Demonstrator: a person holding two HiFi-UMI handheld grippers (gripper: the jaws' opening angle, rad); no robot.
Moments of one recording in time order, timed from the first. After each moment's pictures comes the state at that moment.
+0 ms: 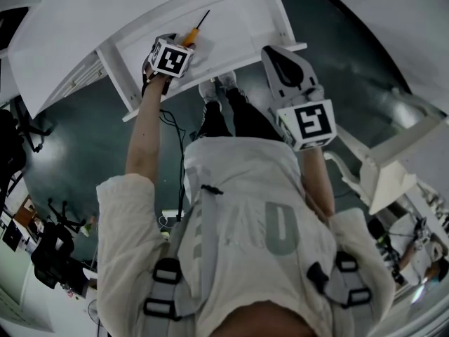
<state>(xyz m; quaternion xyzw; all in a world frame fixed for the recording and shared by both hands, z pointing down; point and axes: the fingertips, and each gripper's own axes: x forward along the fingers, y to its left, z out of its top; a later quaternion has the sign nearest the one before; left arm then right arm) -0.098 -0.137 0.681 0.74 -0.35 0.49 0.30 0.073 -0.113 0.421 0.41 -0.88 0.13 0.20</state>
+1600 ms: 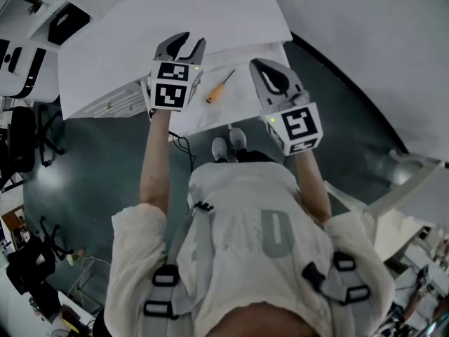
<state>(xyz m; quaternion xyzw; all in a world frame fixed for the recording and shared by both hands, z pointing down) -0.132 -0.223 0.372 0.79 -0.55 0.24 0.09 -0.003 -0.151 0.316 0.36 -0.93 -0.01 0.12</state>
